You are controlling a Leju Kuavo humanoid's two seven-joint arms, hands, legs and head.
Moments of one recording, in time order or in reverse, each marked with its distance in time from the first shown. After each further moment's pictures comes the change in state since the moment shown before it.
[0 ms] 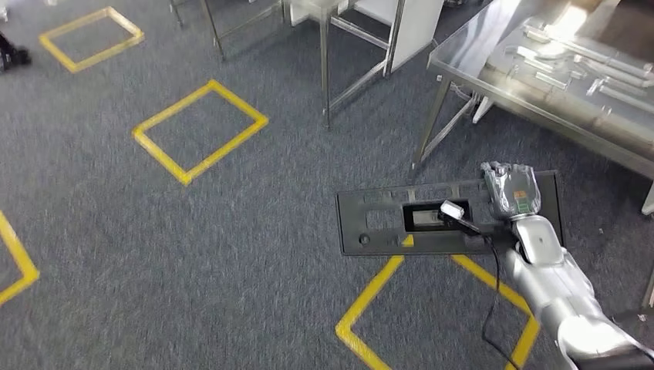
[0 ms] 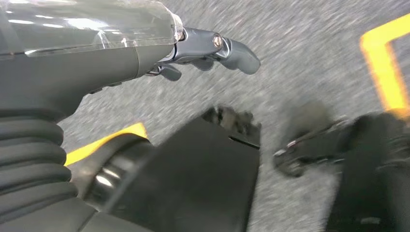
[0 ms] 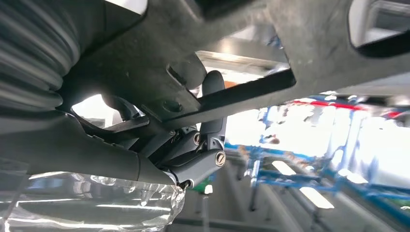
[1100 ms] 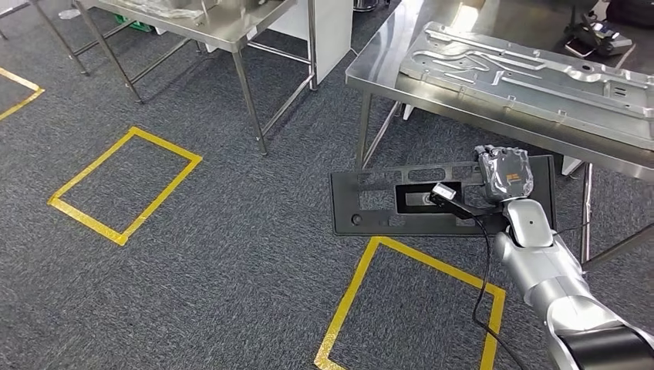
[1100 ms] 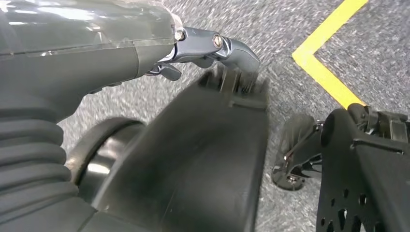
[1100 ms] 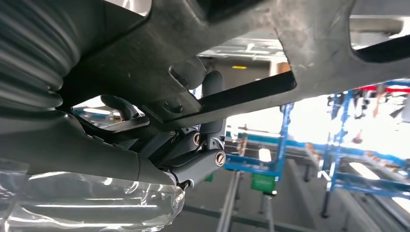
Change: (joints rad) left arm -0.023 -0.014 -0.055 -0.001 -0.125 -0.047 -0.011; right arm -0.103 0.039 0.025 0.060 0.030 0.000 0.037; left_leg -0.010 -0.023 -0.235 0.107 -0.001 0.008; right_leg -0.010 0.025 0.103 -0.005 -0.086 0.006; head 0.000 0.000
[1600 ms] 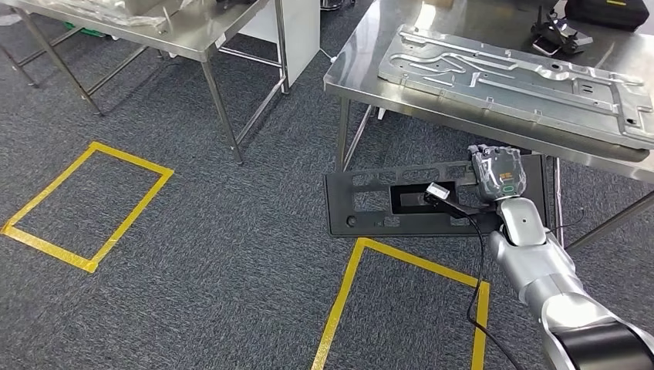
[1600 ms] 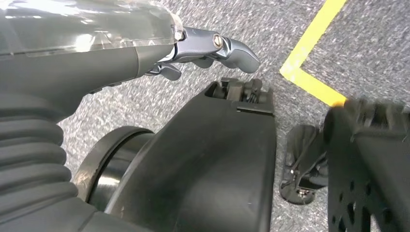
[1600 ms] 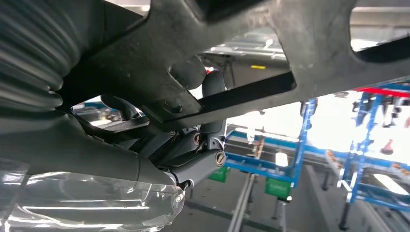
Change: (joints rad) left arm -0.008 -0.004 -0.035 0.000 -0.041 0.000 0.000; right arm -0.017 0.018 0.013 0.021 0.019 0.000 0.012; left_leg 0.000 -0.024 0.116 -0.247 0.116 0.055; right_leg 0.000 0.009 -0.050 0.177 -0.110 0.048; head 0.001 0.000
